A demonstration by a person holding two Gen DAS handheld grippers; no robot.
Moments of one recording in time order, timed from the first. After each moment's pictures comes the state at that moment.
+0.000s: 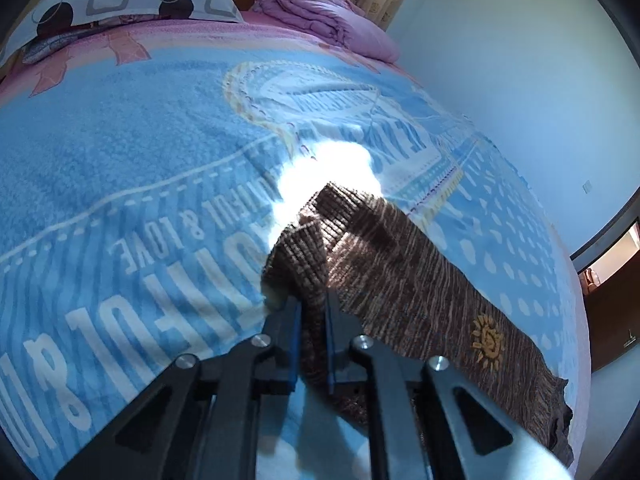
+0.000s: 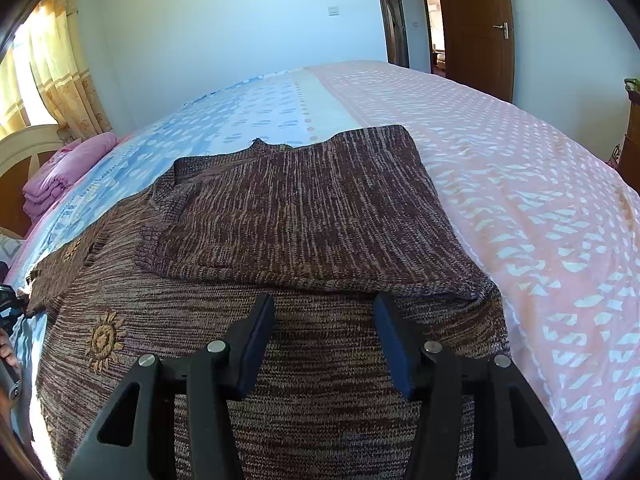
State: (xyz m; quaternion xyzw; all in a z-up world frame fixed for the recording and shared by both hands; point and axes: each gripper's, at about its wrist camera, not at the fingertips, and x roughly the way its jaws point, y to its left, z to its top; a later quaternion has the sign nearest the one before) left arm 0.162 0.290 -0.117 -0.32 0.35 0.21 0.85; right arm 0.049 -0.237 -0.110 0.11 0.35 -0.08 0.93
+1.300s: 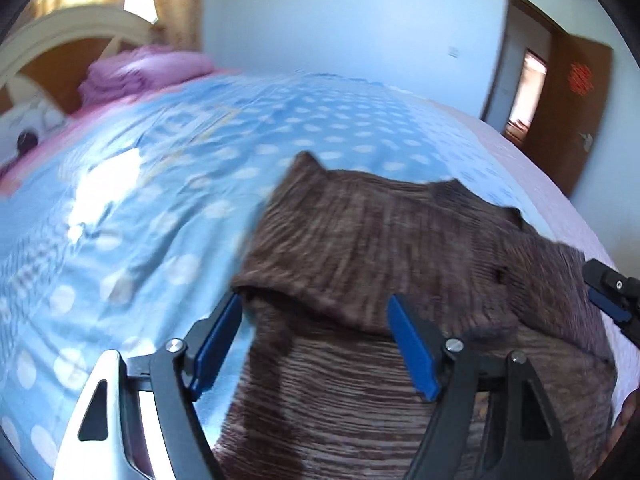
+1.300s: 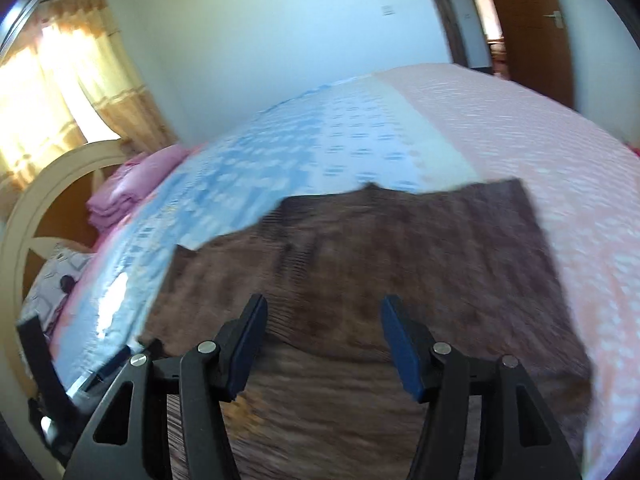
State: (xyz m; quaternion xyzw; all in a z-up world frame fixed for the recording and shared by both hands) left arm 0.124 0.069 -0.103 -0.10 0.36 0.03 0.93; right arm 0.116 -0.183 -0.057 0.16 0.35 0.08 0.92
